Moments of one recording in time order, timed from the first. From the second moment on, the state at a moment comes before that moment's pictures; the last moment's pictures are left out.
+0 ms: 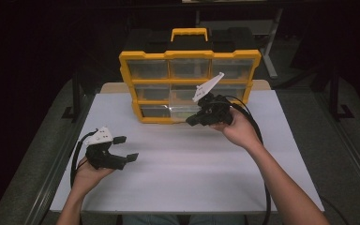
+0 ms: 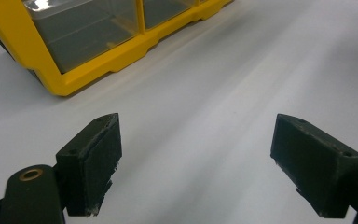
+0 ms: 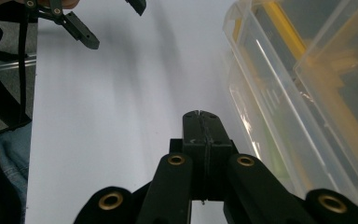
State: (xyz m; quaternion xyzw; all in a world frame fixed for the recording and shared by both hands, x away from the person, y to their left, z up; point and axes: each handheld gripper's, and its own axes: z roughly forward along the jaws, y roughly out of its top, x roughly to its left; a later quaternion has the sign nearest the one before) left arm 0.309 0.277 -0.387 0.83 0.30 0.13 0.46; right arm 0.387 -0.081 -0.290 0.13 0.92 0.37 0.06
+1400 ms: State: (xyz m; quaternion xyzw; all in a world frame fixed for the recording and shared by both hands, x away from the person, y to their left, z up) left arm 0.307 0.280 -0.384 0.82 0.30 0.13 0.47; right arm 0.419 -0.073 -0.290 0.16 0.92 0.36 0.06
